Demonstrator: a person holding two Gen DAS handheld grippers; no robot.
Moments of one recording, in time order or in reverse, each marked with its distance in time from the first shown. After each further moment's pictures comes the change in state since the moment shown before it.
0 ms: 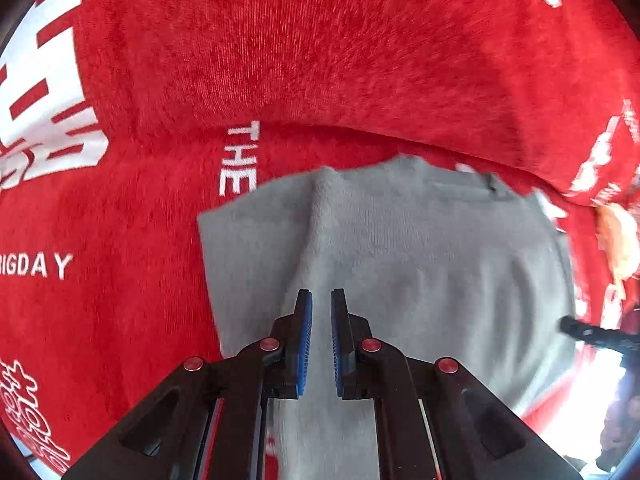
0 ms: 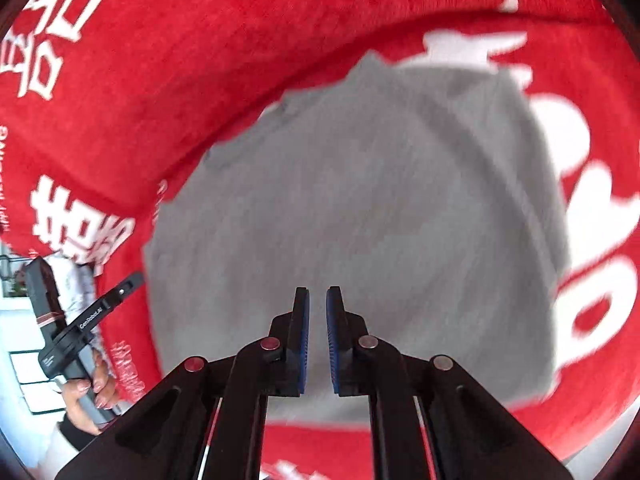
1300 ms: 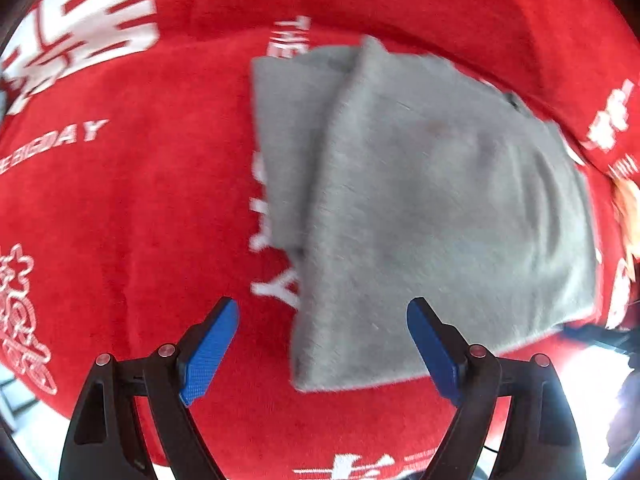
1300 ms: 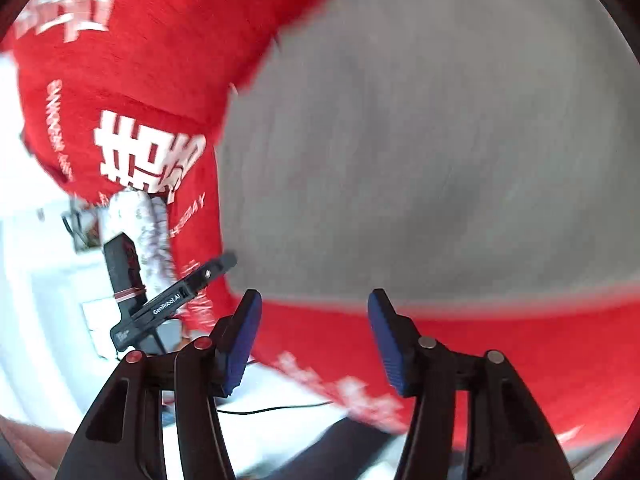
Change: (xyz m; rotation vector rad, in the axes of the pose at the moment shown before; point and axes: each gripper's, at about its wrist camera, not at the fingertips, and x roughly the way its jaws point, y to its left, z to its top) left arm -0.014 0.013 -0.101 -0.047 0.162 0.000; right arm 0.050 0.030 -0.113 0.116 0.328 0.415
